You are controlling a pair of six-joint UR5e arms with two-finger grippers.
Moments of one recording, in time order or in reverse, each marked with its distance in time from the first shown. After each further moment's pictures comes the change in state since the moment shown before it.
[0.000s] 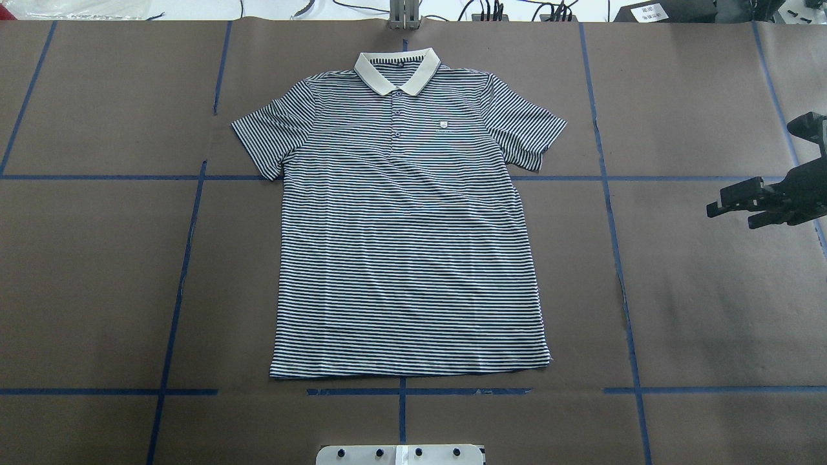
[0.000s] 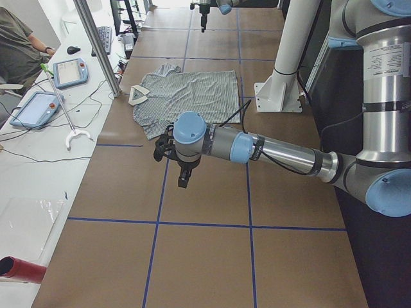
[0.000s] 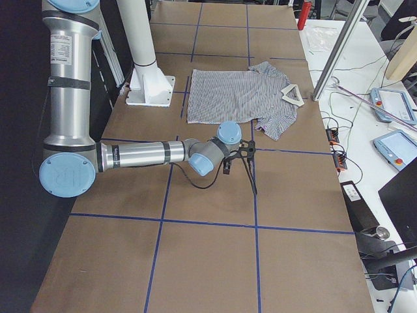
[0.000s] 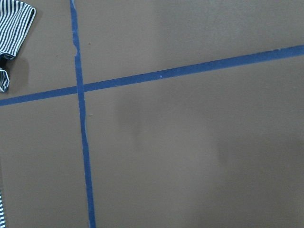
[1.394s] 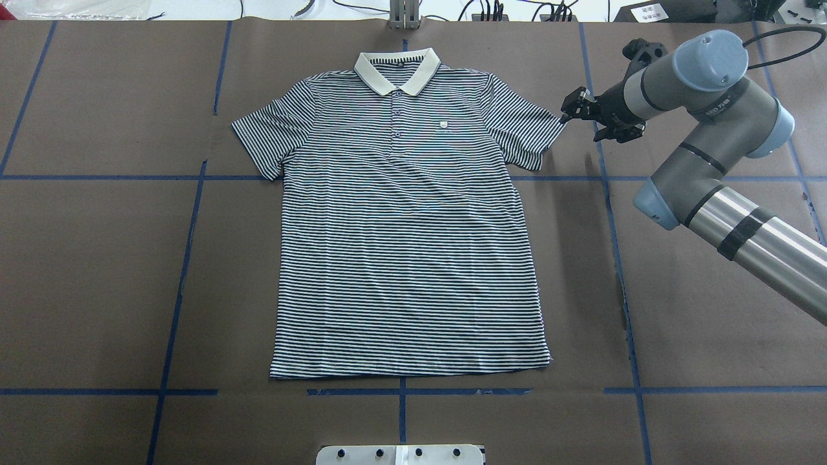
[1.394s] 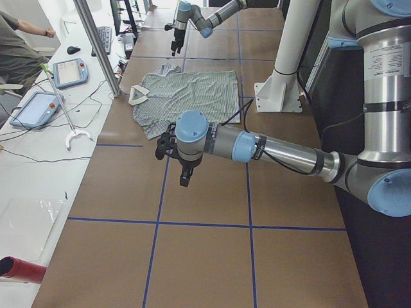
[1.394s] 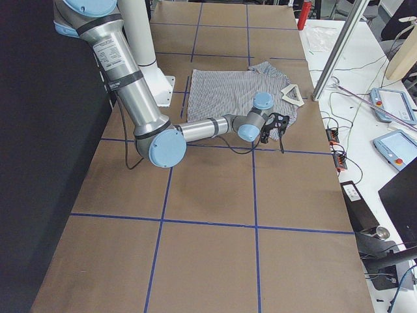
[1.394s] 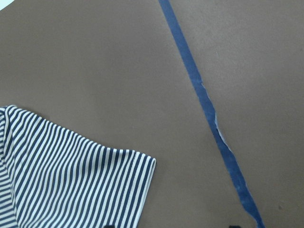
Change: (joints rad) left arm 0.001 0.010 -0.019 0.001 -0.001 -0.004; right arm -0.145 0.589 -0.493 0.032 -0.368 0.380
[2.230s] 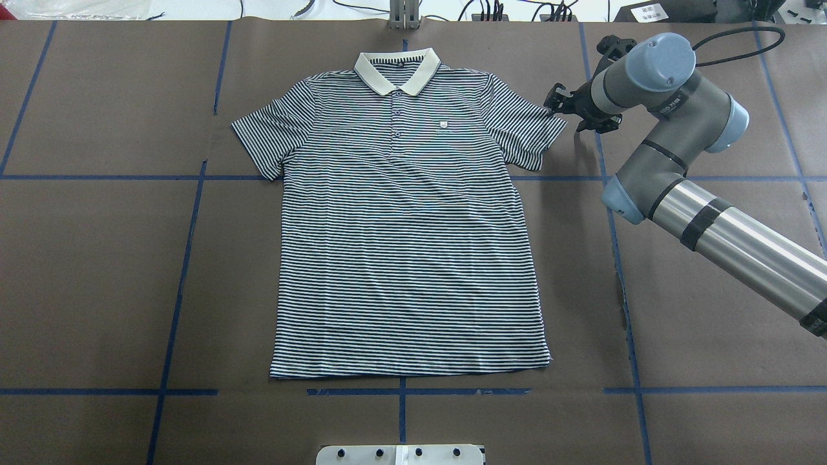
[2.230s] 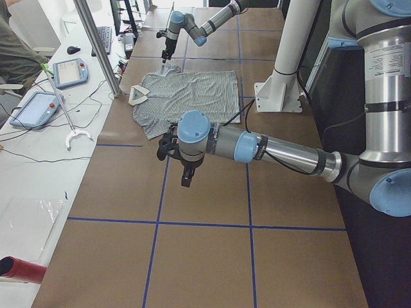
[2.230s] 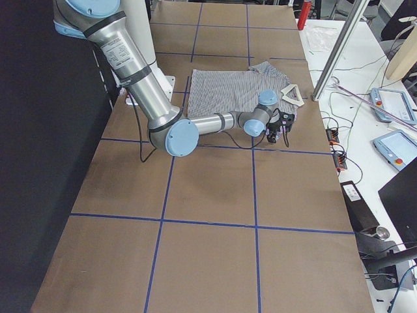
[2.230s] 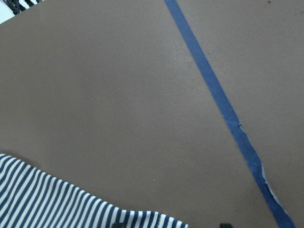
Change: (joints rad) left arm 0.001 0.014 -0.004 0.000 -0.001 0.000; right arm -0.039 0.098 -0.128 -0.022 -0.125 -0.004
